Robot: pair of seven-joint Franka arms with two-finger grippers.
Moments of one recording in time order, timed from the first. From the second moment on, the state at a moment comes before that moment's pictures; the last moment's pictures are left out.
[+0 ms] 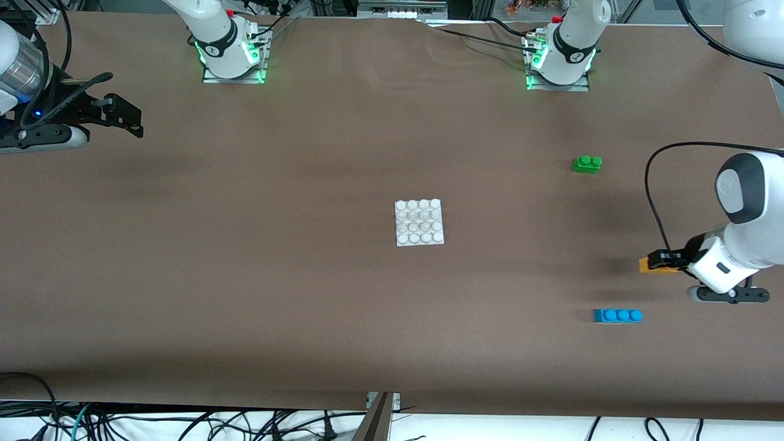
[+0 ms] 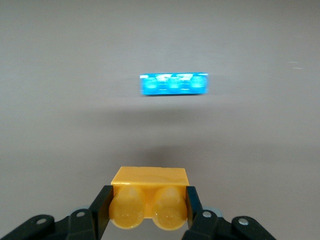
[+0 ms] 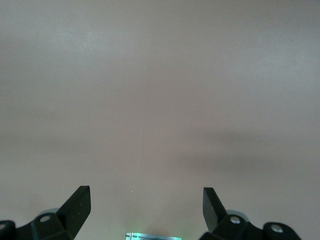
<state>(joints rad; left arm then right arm) 0.09 0.53 -0.03 -1.47 0.04 1.93 0.07 0.09 -0.04 0.01 -1.66 -0.01 1.54 -0.01</state>
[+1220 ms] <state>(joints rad) -0.61 0.64 -0.05 -1.44 -0.04 2.01 -0.61 0.08 -0.03 -0.01 -1.66 -0.01 1.54 -0.01</state>
